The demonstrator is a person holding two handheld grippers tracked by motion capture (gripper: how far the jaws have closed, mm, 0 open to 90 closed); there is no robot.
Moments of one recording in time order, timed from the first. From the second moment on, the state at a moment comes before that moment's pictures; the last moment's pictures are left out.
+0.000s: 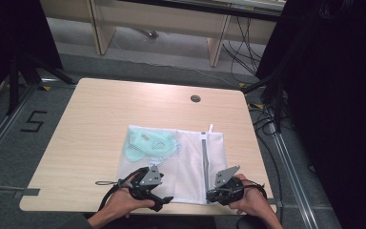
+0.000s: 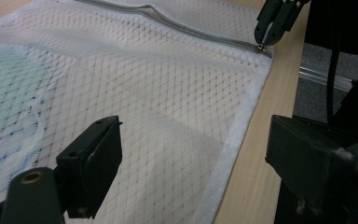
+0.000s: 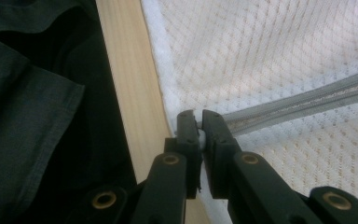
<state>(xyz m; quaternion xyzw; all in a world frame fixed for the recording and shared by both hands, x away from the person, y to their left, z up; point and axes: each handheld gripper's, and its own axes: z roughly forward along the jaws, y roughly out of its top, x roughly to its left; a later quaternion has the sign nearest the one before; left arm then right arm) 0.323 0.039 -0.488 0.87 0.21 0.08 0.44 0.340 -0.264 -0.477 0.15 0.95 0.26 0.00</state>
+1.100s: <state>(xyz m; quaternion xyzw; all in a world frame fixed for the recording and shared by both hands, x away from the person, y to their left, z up) 0.315 -0.038 -0.507 0.88 0.14 0.07 0.44 0.350 -0.269 -0.463 0.18 0.94 0.29 0.01</state>
